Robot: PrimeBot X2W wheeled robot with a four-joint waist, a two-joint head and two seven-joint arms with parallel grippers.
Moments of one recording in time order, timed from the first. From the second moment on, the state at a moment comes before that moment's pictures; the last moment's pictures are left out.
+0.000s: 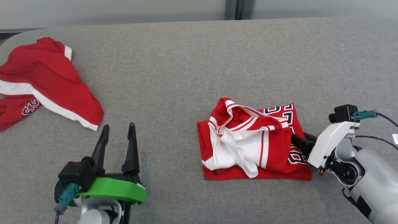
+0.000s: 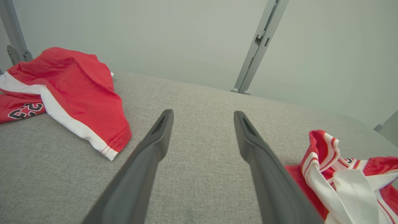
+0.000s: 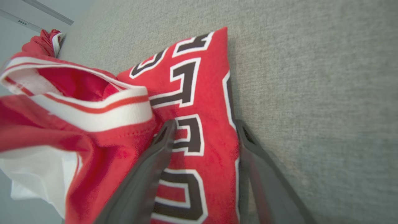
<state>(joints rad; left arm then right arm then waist) -0.03 0.05 -0.26 -0.02 -0.43 0.12 -0.22 -0.41 -0.39 0.63 0.58 1.08 0.11 0.23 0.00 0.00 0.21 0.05</state>
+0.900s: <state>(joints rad) -0.03 0.05 -0.24 0.00 -0.44 0.12 -0.22 -0.65 -0.58 0.67 0.53 0.96 0.12 0.28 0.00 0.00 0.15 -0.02</state>
